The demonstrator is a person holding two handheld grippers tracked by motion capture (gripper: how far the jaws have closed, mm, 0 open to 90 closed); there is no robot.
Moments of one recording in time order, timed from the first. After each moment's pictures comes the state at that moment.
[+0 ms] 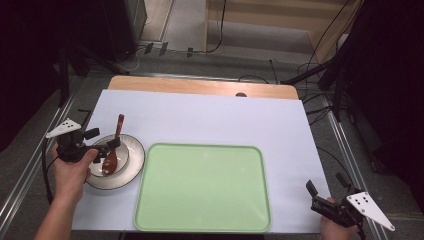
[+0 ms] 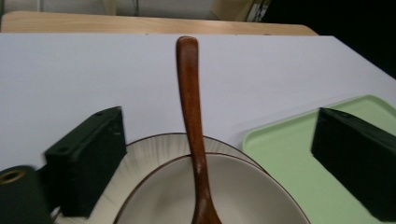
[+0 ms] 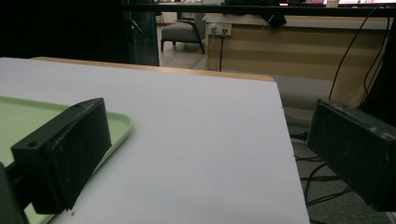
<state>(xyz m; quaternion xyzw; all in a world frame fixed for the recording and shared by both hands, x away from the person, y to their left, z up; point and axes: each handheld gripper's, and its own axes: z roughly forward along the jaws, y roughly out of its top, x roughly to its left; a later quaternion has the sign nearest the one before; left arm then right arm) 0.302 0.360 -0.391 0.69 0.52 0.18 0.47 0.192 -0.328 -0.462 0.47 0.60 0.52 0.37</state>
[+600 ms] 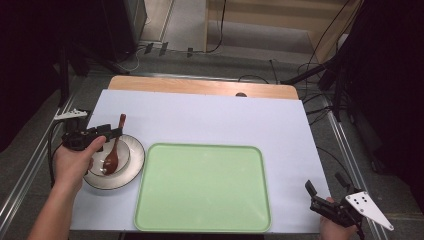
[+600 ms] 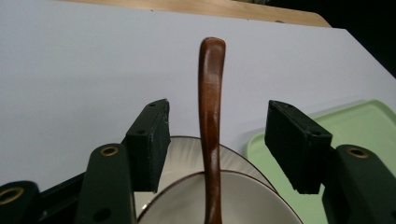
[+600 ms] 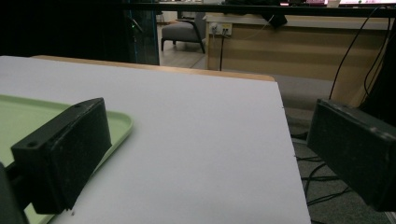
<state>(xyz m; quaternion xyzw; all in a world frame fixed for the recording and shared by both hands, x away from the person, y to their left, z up) 0.332 0.359 -0.385 0.69 0.56 0.13 0.44 0.192 -0.326 -0.461 0.47 0.60 0.52 0.37</state>
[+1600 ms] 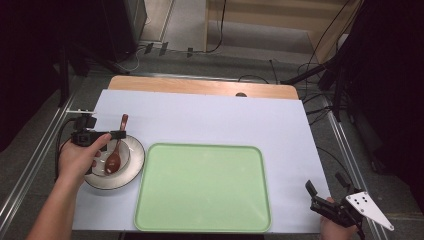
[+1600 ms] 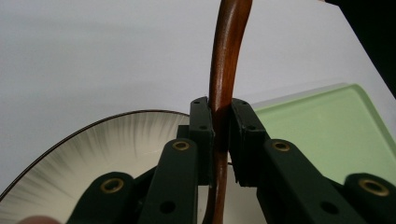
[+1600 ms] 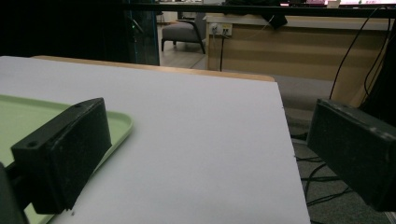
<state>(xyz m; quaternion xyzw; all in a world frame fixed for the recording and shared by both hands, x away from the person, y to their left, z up) 0.349 0.354 -0.398 0.70 0.58 0.02 0.42 0.192 -0.327 -0.461 0.47 0.60 0.52 0.37</state>
